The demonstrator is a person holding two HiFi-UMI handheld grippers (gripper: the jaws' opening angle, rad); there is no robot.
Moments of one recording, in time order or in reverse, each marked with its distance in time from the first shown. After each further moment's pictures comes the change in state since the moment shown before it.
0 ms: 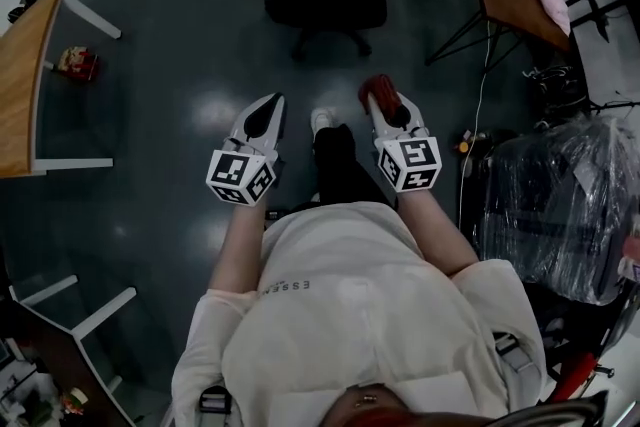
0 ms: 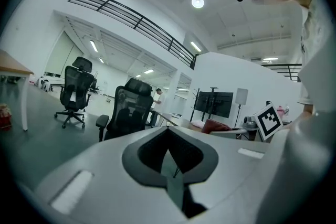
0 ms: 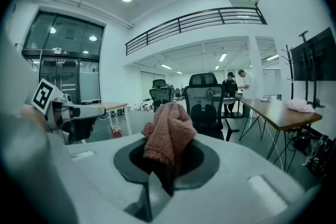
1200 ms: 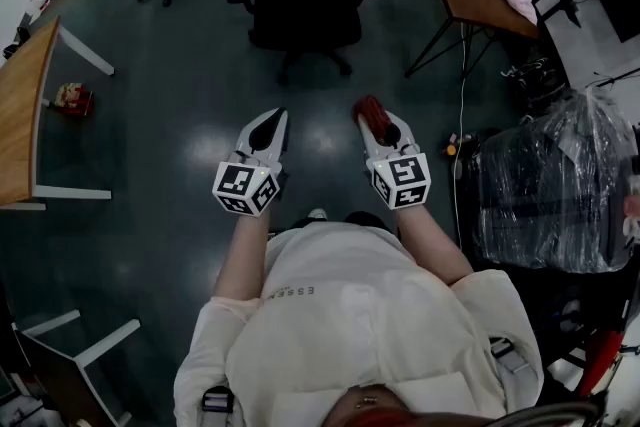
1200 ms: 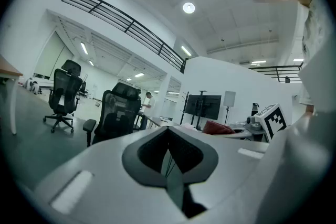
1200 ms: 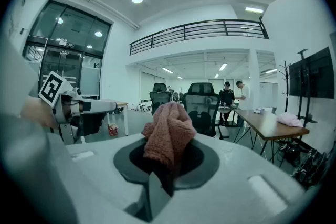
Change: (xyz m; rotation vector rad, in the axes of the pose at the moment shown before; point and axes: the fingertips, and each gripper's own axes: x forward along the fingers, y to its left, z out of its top) left arm -0.023 -0.059 0.013 0.029 -0.031 -0.099; right arm -0.074 0.025 0.009 -0.086 -0.035 -0.042
